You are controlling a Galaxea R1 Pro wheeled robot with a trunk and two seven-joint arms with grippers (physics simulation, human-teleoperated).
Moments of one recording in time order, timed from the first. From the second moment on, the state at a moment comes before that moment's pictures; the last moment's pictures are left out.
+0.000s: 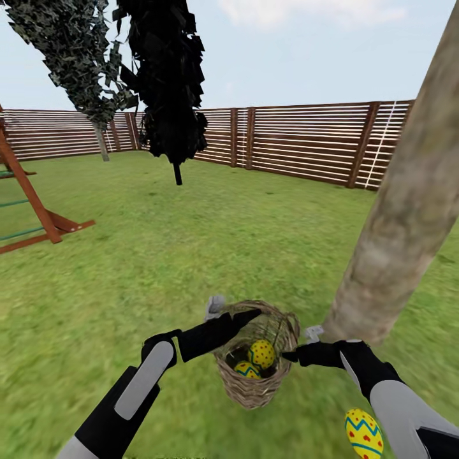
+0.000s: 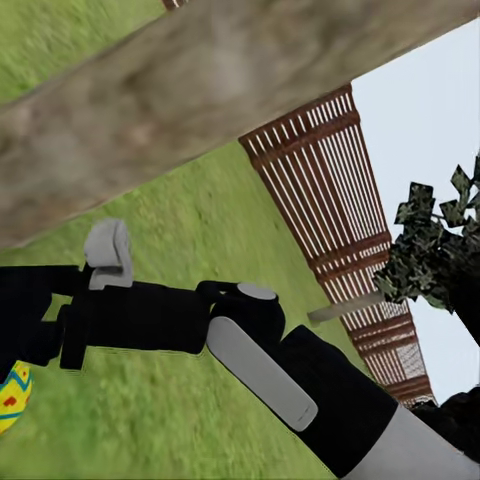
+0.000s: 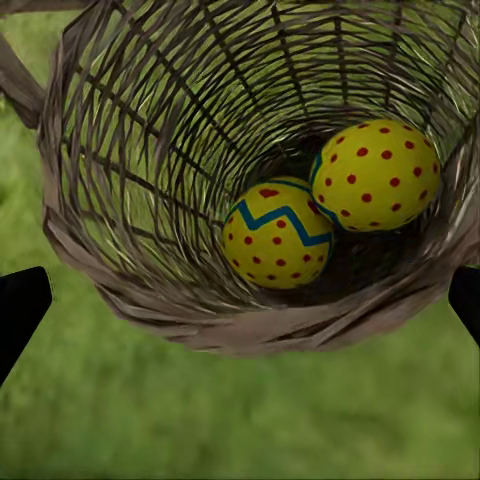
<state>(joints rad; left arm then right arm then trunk) -0.46 0.01 -0.43 -1.37 1.18 0.66 -0.20 -0.75 -0.13 -0.20 -0.41 0.35 0.29 0.81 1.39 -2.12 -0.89</state>
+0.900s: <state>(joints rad) -0.46 0.01 -0.43 -1.37 1.18 0.66 -0.20 -0.75 -0.13 -0.20 -0.41 0.35 0.29 0.80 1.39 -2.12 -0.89</state>
